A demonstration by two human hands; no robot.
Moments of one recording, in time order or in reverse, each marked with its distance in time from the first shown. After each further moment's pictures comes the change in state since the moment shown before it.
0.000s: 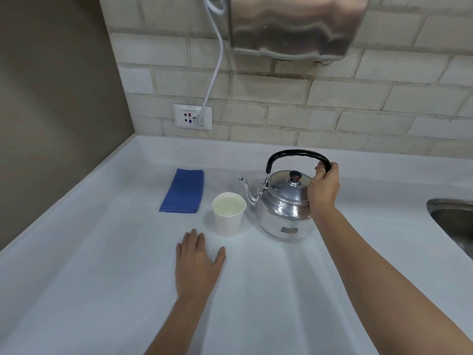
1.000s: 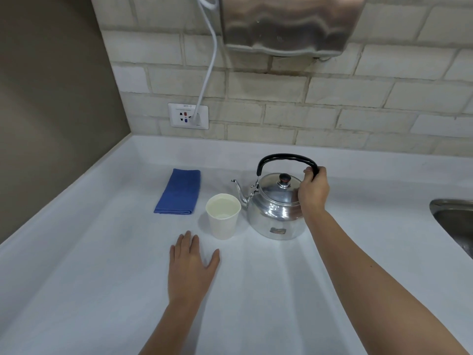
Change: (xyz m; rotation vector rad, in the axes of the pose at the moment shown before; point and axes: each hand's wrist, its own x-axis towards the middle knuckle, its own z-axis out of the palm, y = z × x) left_hand 0.001 -0.001 0.004 0.027 0.010 -0.007; right_hand 0.005 0.014 0.014 -0.036 -0.088 0.047
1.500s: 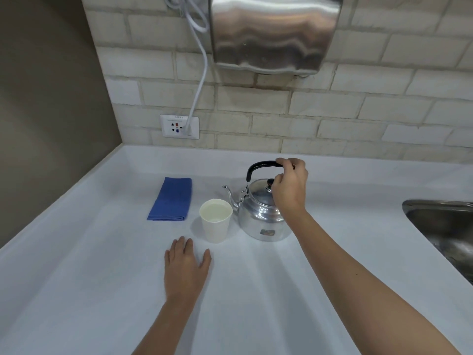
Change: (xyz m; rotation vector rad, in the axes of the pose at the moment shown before) left_hand 0.002 0.004 -0.008 -0.028 -0.036 -0.003; right_hand -0.039 -0.043 -0.007 -0.343 -0.085 -0.366
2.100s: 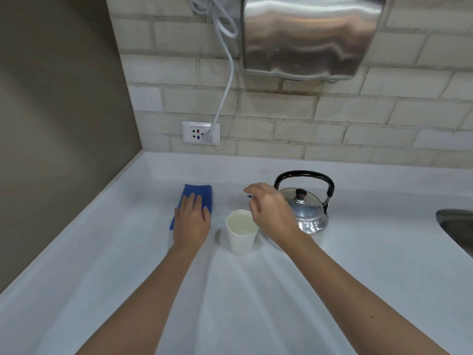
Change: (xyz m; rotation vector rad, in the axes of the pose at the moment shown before) left_hand 0.119 -0.006 -0.045 0.003 0.054 0.147; right_hand -0.035 -0.049 0.047 -0.113 -0.324 -0.373
